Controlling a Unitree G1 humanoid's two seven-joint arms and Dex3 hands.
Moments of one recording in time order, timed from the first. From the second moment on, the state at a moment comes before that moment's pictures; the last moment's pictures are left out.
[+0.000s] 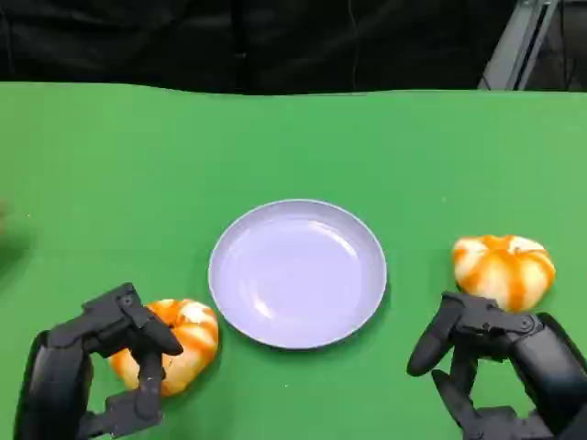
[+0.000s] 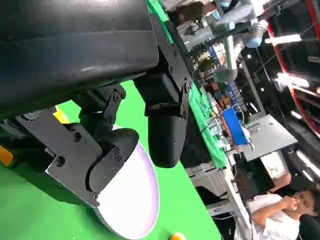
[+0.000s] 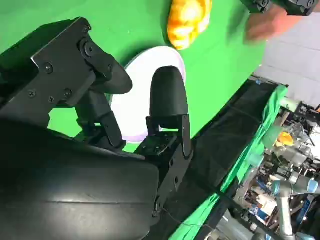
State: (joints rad) left arm 0.24 0.09 0.06 -0.02 0.05 -0.58 -0.03; right arm 0.32 -0.15 0.15 -0.49 -0.23 -0.04 0.16
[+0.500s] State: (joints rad) left arm 0.24 0.09 0.06 -0.02 0.05 -0.58 -0.03; right arm 0.32 -0.15 0.15 -0.49 -0.22 -0.04 0.15
